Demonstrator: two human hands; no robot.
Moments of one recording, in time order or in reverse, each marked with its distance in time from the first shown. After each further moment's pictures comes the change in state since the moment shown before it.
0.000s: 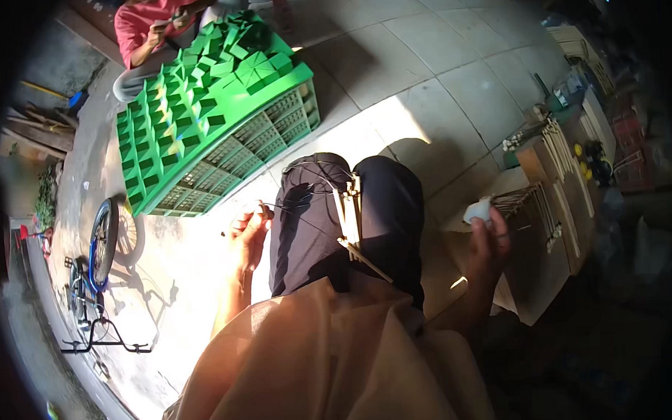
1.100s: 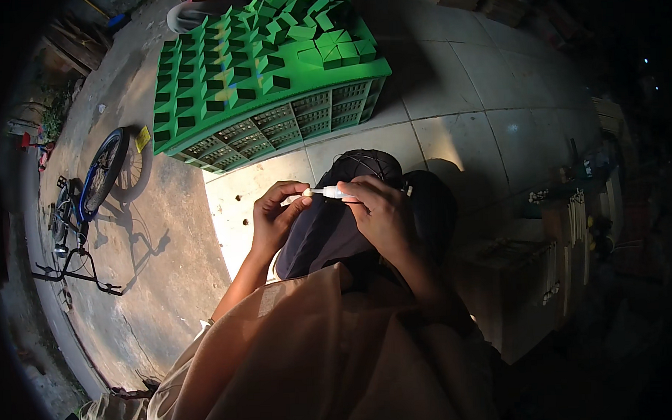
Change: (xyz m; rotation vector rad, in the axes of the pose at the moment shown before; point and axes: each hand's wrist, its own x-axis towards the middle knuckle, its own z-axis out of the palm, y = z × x) left_hand -0.010 0.027 0.005 0.546 0.169 0.218; right_hand -0.049 0.001 0.223 -0.409 -0.938 -0.781
